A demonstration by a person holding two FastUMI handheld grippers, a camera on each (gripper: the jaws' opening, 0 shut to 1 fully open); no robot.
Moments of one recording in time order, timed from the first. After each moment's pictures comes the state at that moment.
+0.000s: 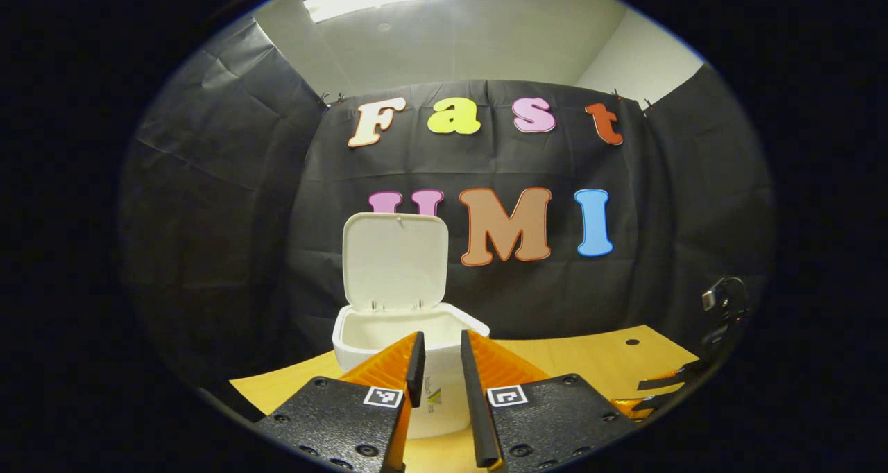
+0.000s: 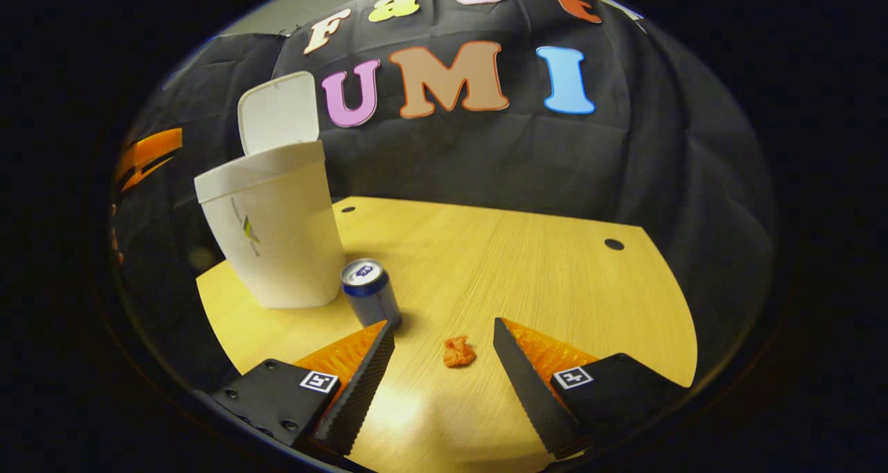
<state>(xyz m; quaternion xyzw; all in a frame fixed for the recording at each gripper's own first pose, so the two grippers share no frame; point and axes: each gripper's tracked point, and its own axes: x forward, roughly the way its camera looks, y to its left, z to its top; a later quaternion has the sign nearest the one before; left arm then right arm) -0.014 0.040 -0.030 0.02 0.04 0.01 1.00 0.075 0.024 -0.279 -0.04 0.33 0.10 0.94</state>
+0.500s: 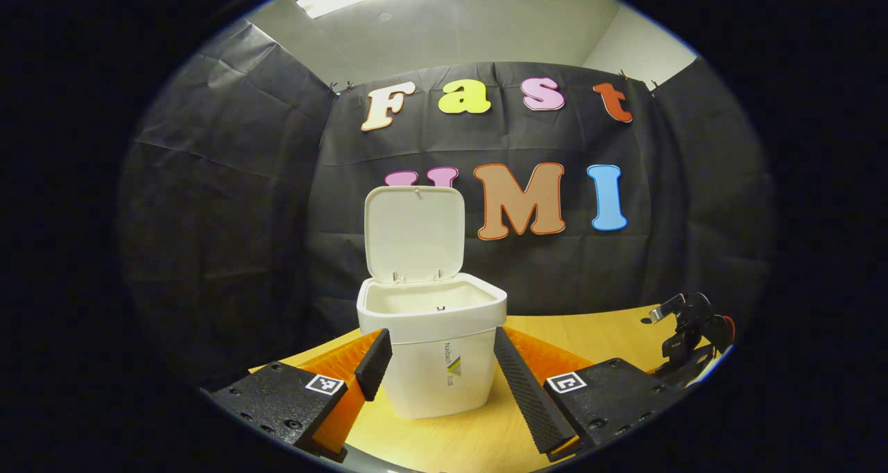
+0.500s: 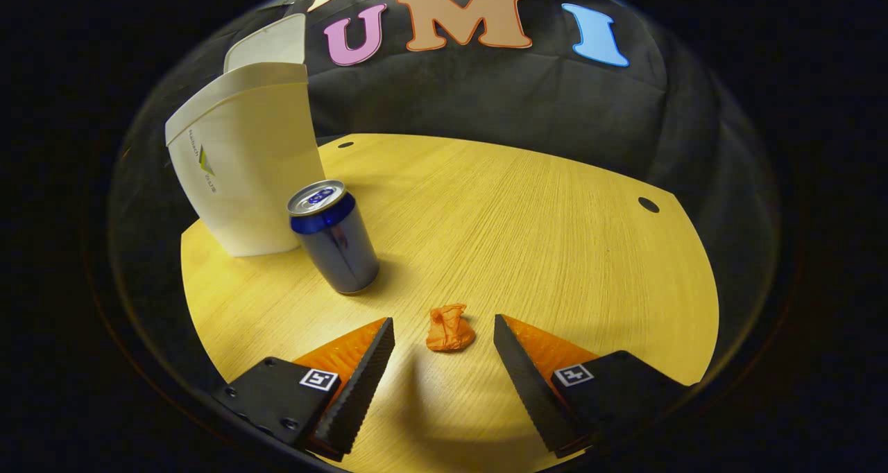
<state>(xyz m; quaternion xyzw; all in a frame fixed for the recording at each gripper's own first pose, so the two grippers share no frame) -0.040 0.058 -0.052 0.04 0.07 0.05 1.00 0.098 0.016 -0.357 -0.07 0.43 0.12 0.89</state>
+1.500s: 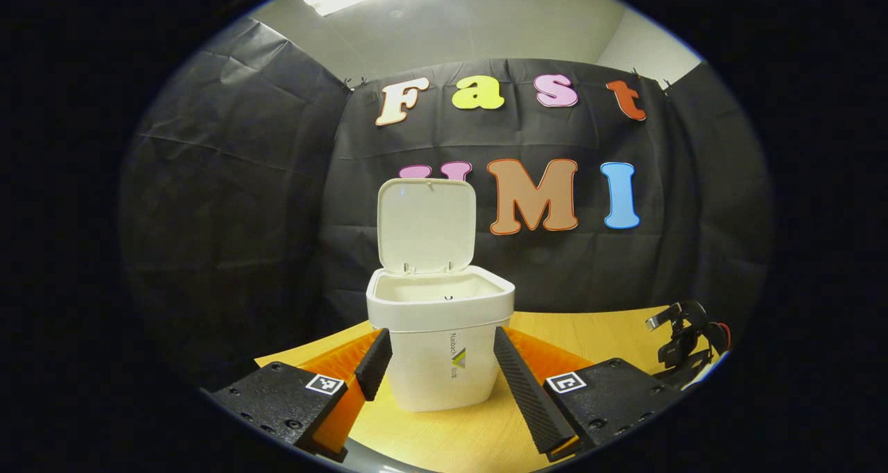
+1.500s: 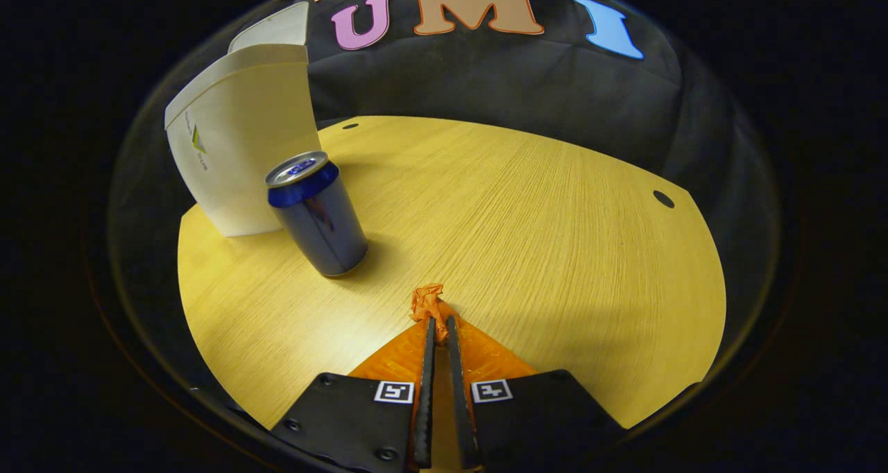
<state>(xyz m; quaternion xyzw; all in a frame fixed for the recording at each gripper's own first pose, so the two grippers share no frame) -0.047 0.056 -0.060 0.03 0.08 0.07 0.99 0.103 0.009 -0.365 -0.08 0.44 0.14 0.88</state>
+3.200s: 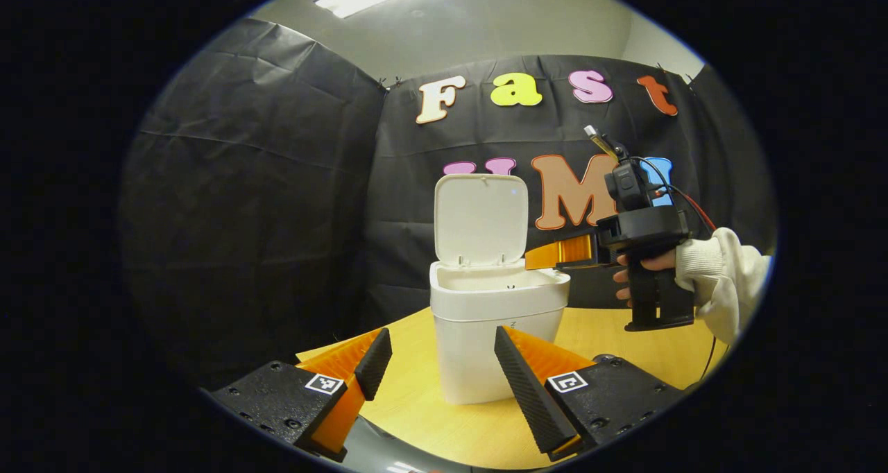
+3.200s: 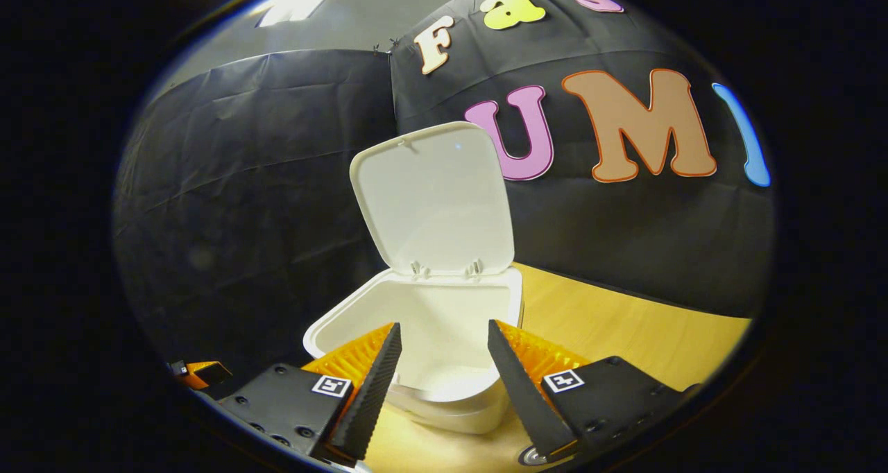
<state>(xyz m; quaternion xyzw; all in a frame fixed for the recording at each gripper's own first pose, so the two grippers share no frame) -0.074 0.108 -0.060 0.04 0.09 0.15 0.98 0.194 0.312 -0.095 0.00 0.24 0.40 0.88</state>
